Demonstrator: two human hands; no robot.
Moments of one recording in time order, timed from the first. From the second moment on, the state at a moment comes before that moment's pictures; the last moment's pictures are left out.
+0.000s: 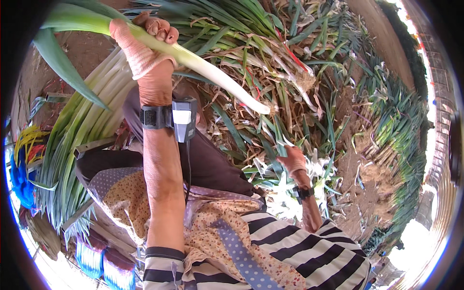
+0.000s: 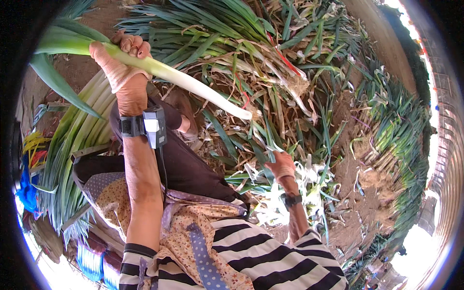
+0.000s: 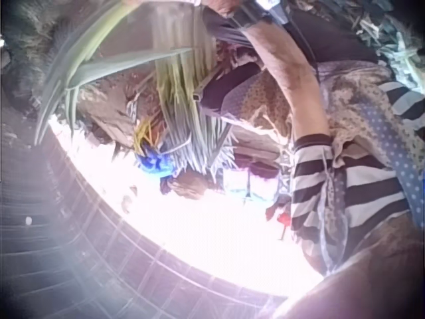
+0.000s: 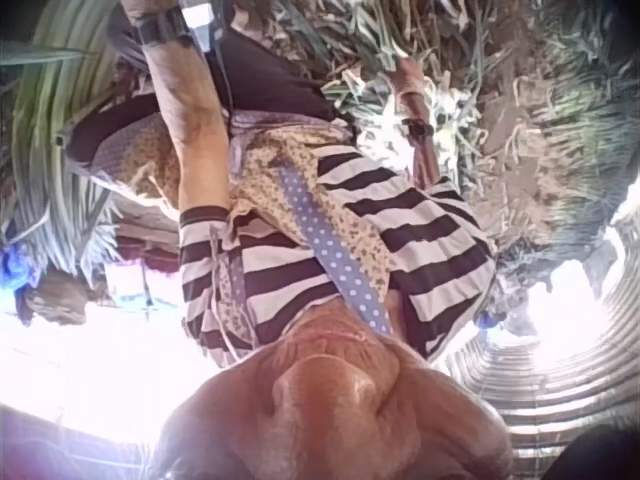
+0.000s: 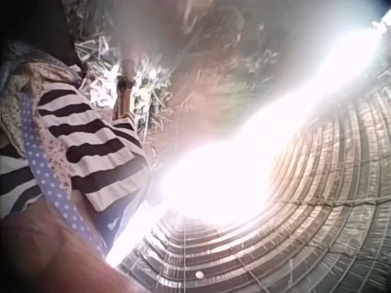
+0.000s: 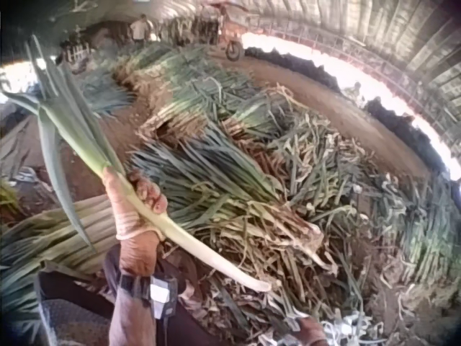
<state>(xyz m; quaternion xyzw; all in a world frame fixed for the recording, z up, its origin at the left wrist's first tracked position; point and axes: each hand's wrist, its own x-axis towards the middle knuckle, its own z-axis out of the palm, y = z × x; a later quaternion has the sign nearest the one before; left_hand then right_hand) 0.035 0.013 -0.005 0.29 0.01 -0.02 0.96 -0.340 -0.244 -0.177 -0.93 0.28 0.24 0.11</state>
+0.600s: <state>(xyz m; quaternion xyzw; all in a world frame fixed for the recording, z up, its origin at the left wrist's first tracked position) 0.031 -0.003 -0.022 0.19 -0.20 -0.15 0.95 -0.092 -0.125 -0.083 -0.73 0.24 -0.26 0.59</state>
